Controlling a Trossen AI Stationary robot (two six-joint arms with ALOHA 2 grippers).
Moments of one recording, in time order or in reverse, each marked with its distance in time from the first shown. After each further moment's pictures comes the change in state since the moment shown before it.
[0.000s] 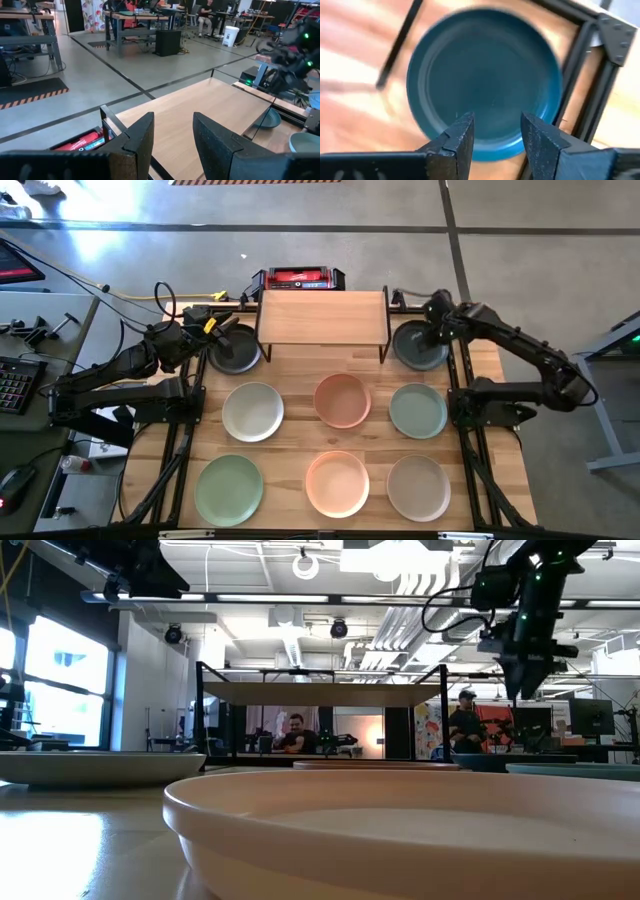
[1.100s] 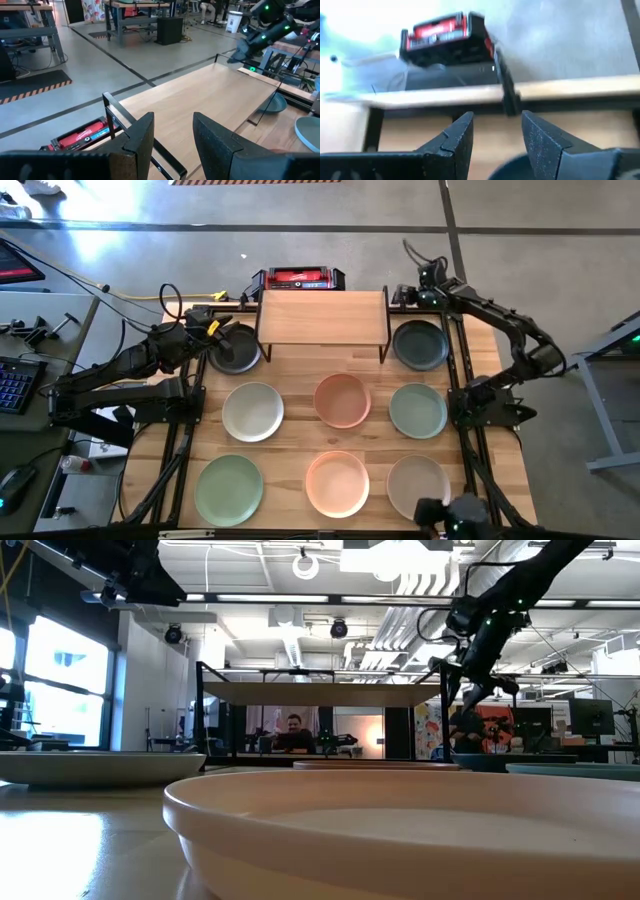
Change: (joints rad) left arm 0.000 0.000 0.000 -0.071 0.004 0.000; right arm -0.216 0.341 0.090 0.620 -0.104 0.262
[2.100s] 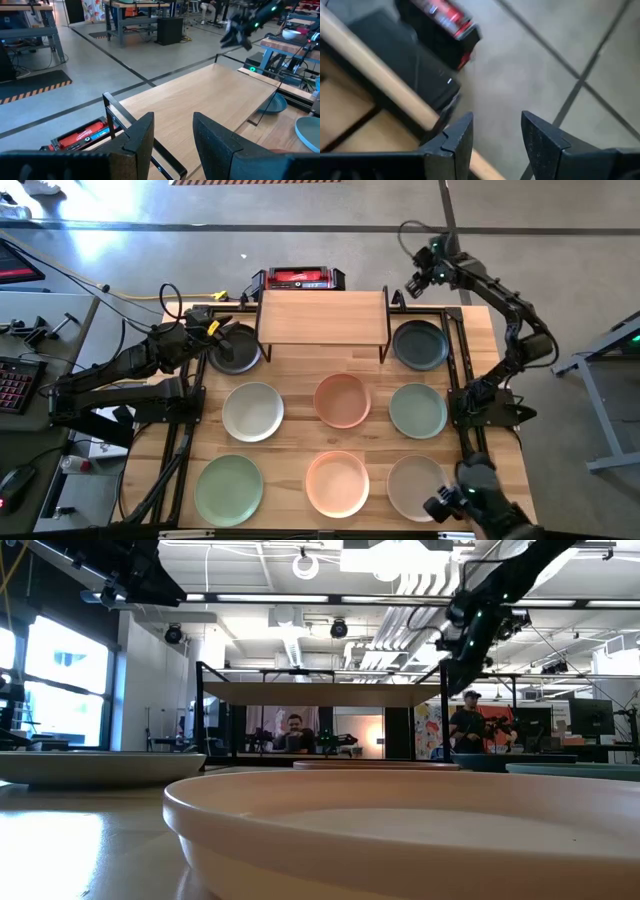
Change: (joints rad) left arm 0.000 0.000 0.000 0.000 -0.001 0.000; right arm -0.104 0.134 0.284 -0.143 -0.038 -1.016
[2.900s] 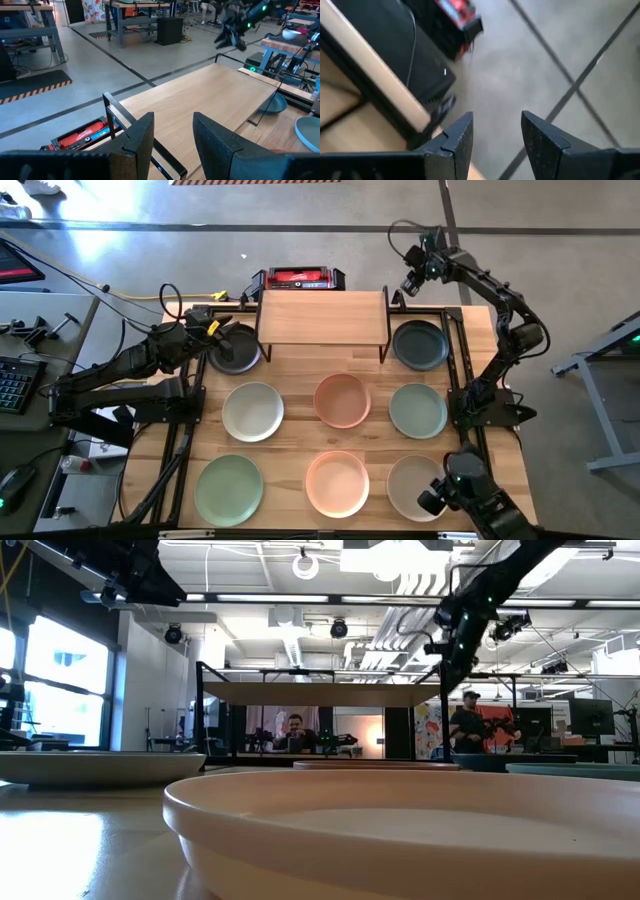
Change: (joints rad) left arm 0.000 0.000 0.000 0.000 0.000 0.000; right arm 0.024 0.101 0.139 -0.059 0.037 -0.110
